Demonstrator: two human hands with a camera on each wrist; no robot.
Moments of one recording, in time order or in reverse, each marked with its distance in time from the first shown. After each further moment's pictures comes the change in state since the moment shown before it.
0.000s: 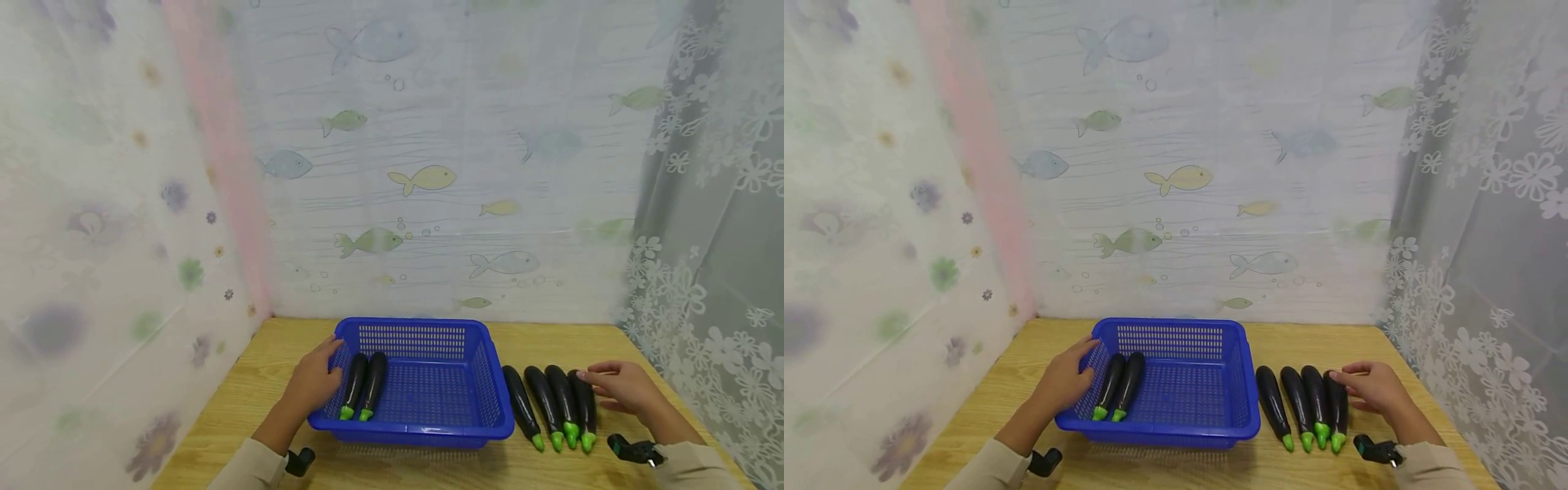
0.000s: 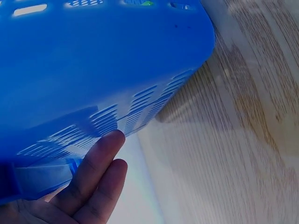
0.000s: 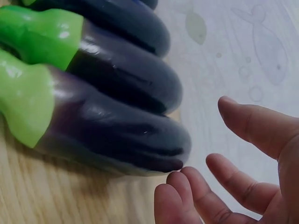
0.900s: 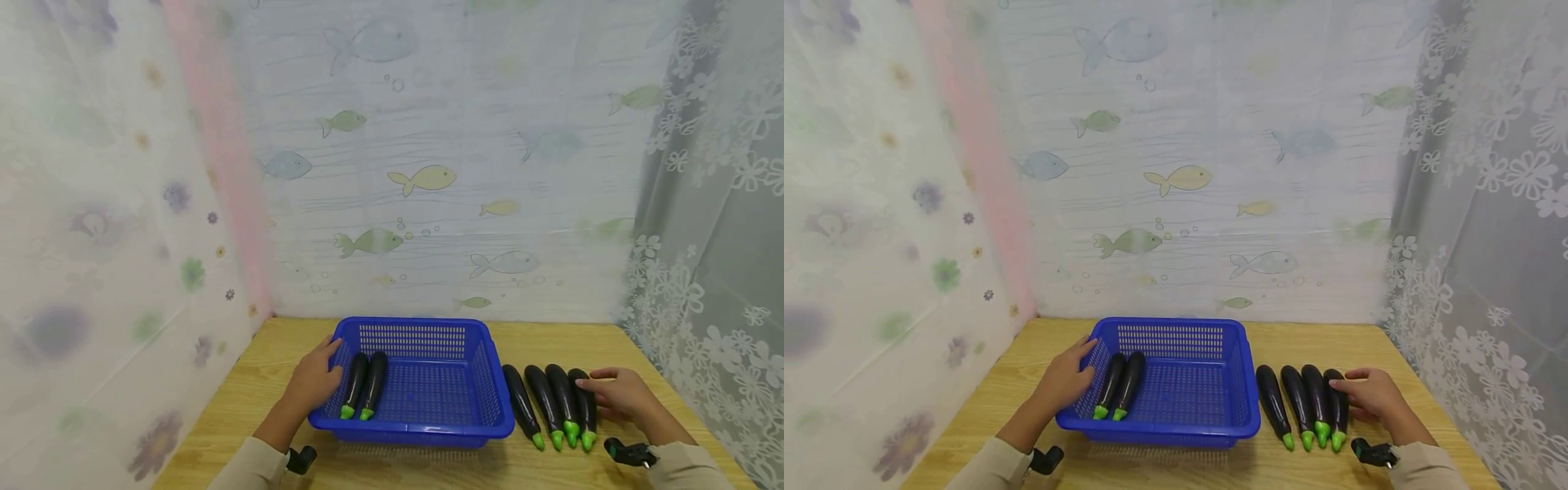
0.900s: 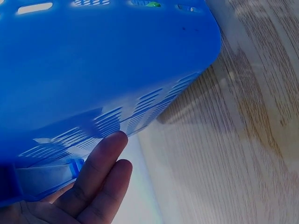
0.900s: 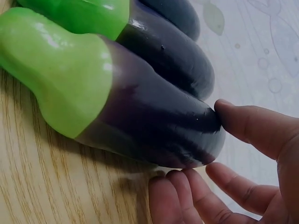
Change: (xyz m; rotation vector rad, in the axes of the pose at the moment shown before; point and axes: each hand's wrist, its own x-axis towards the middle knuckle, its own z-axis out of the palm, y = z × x) left_hand 0.004 -0.002 0.000 0.002 -0.048 -0.054; right_hand 0.009 0.019 0.007 0.050 -0.014 0.053
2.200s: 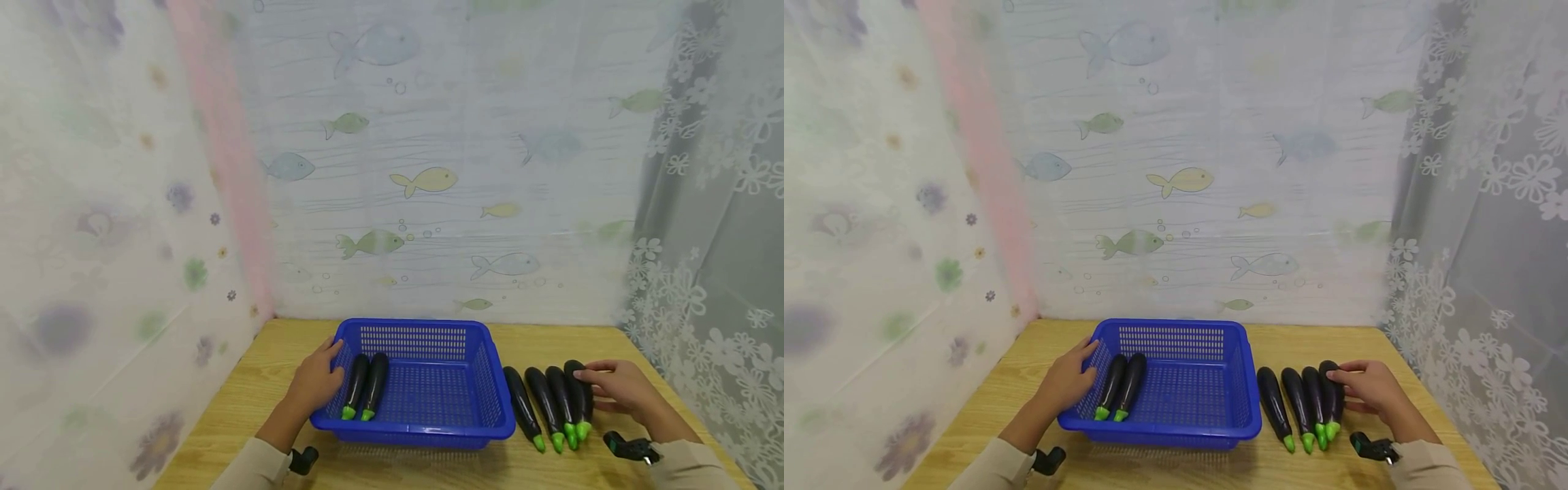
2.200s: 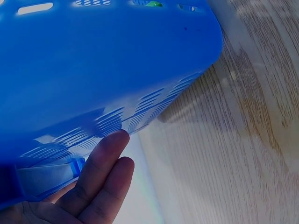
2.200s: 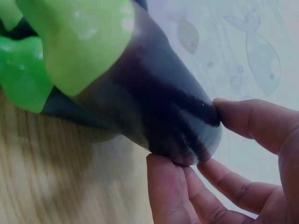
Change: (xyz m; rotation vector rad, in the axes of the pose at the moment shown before) left_hand -0.002 0.001 0.002 0.003 0.020 0.011; right_hand -0.013 -0.027 -0.002 -0.003 -0.036 -0.057
